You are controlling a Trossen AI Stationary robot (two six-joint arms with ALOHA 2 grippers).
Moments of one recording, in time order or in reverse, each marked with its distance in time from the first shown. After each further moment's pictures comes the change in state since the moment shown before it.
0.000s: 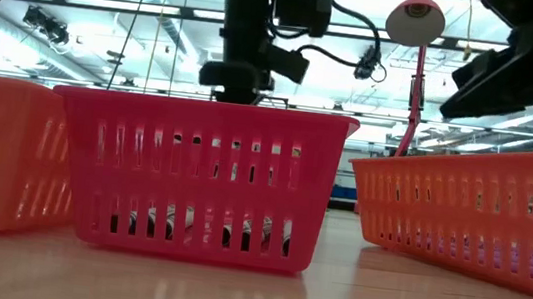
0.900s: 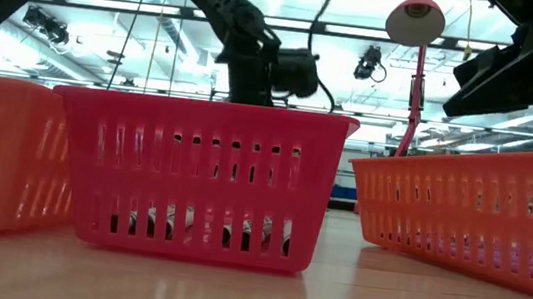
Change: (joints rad) left arm 0.196 0.102 -0.130 0.365 0.071 -0.704; right arm 0.013 0.000 0.000 -0.001 0.005 -0.029
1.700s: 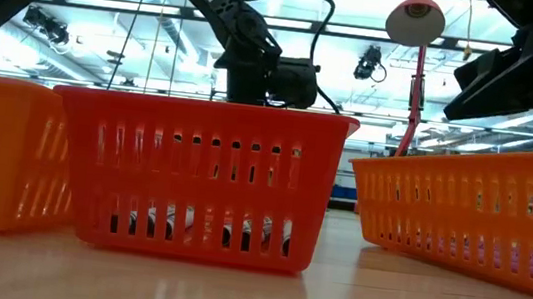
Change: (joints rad) left arm -0.005 0.029 0.003 -0.067 0.024 0.238; right arm 0.001 0.000 0.000 -0.015 0.006 0.004
